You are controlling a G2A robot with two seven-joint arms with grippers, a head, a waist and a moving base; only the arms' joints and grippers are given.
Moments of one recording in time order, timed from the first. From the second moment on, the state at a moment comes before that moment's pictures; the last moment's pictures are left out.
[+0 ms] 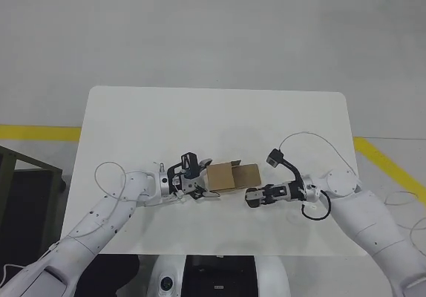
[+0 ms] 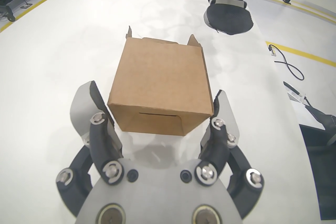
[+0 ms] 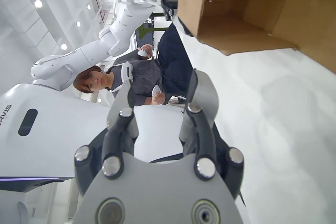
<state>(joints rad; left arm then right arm) 1.13 -1.04 -0.89 -1.27 1.44 -0.81 0.37 -0.98 -1.03 0.81 -1.14 0.55 -0.46 1.33</state>
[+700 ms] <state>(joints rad) 1.14 -1.04 -0.89 -1.27 1.45 -0.82 0.36 -0.89 -1.09 0.74 -1.01 0.33 -0.44 1.13</state>
